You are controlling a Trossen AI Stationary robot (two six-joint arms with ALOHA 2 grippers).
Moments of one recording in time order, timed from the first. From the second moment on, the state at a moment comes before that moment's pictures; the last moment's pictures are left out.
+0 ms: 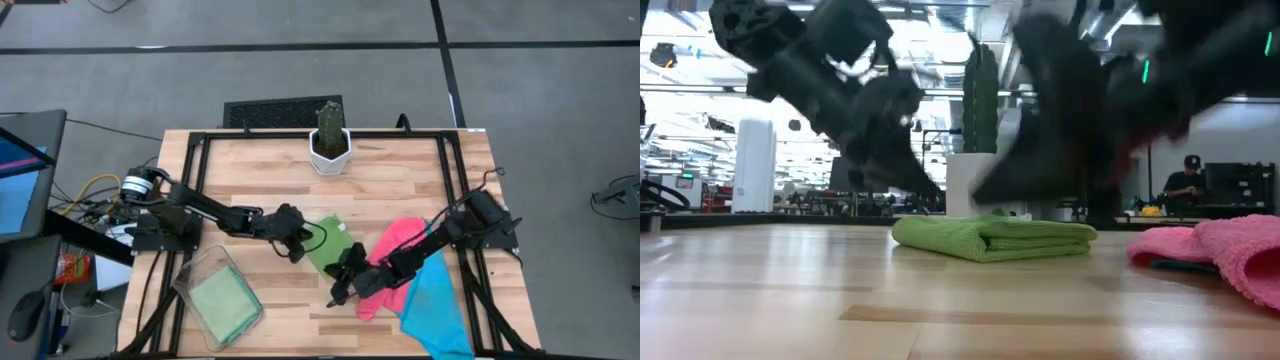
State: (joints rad) left arm -0.12 1.65 0.67 0.35 -0.19 -0.50; right arm 0.50 1.96 0.90 0.43 0.60 0.82
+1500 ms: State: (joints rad) left arm -0.13 1.44 0.67 0.28 -0.12 -0.55; right arm 0.31 1.56 0.89 -0.22 0.27 1.02
